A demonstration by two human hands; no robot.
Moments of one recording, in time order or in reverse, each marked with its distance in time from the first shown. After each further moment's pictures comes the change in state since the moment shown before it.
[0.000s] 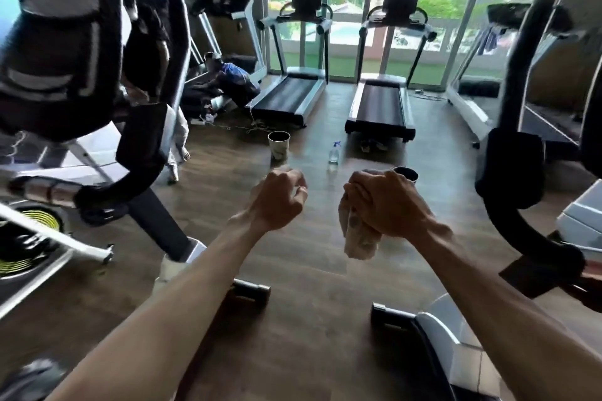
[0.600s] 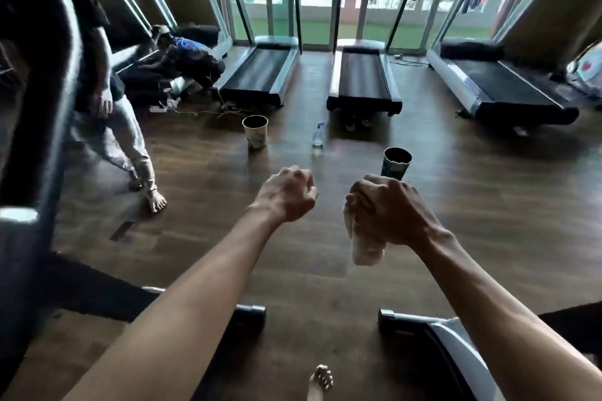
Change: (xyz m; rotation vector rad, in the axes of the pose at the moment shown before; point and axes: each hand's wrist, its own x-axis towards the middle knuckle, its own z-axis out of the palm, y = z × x) left_hand 0.233 -0.099 0.071 0.096 -0.281 0.008; right_hand 0.155 0.109 0.121 -0.126 -0.129 0.174
